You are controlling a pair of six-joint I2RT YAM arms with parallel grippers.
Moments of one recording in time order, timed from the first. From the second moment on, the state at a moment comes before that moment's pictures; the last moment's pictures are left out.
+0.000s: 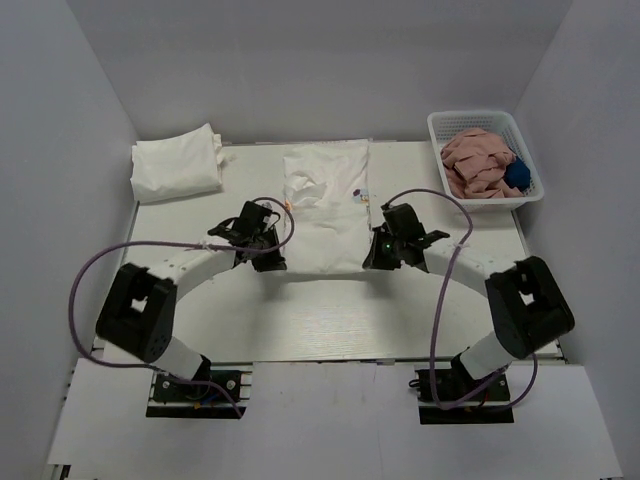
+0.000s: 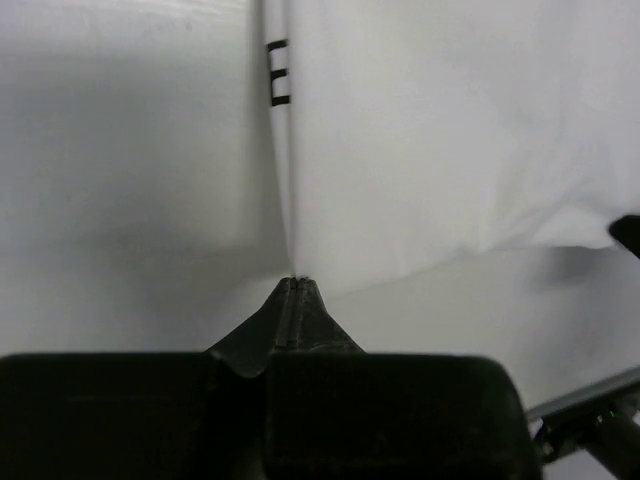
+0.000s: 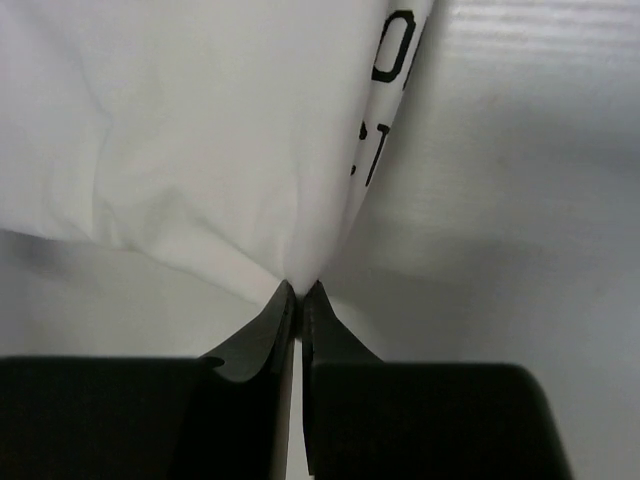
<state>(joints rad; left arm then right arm) -0.46 1.59 0.91 -0.34 0.11 -0.65 0.52 1.59 0.85 -0.19 -0.14 0.56</state>
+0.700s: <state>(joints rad) -0.55 0.97 0.97 -0.55 0.09 -0.74 0.56 1.10 1.04 -0.70 -0.34 0.51</state>
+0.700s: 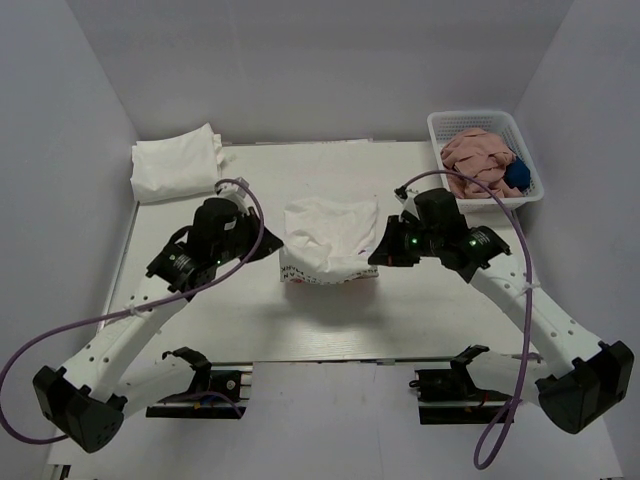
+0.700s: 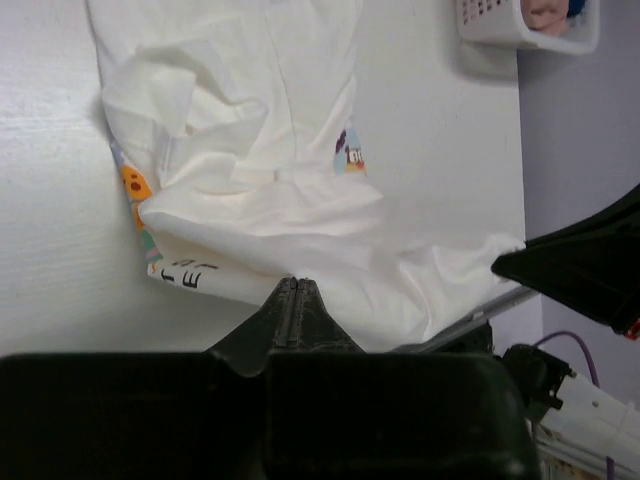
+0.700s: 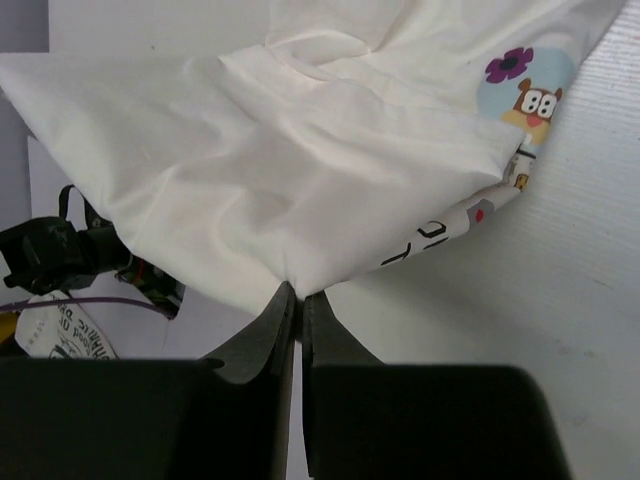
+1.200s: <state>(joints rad) -0.53 1.38 1.33 -0.49 -0.21 -0.68 0.53 1.30 1.24 -0.67 -0.10 0.54</state>
